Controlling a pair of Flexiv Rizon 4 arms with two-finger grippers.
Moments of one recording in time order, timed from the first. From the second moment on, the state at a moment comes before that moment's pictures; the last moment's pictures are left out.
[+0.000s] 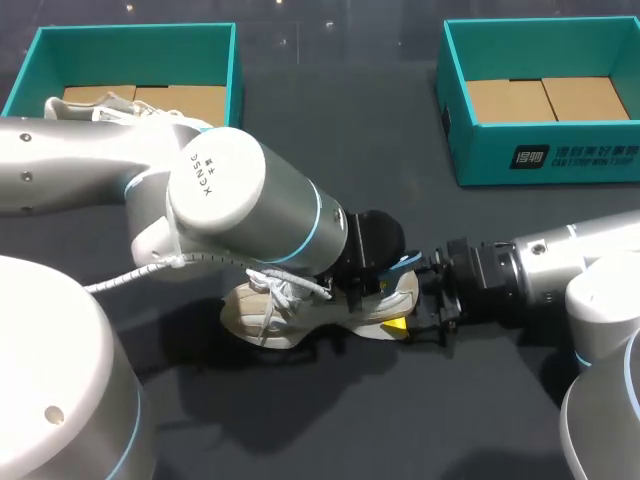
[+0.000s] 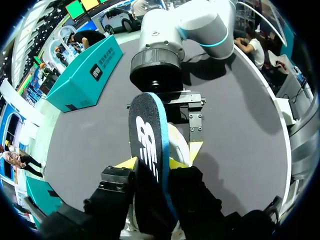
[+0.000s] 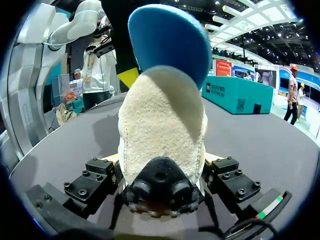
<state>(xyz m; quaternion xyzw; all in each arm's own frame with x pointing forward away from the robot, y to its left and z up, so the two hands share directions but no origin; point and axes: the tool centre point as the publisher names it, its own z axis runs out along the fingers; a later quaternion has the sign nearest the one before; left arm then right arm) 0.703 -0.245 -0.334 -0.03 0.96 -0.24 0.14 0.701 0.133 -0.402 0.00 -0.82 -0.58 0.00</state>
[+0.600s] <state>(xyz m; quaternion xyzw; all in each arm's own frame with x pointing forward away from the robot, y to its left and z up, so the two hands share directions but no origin) 0.707 -0.247 -0.301 -0.03 0.96 -0.29 0.06 0.701 0.133 -0.402 0.00 -0.82 -0.58 0.00</state>
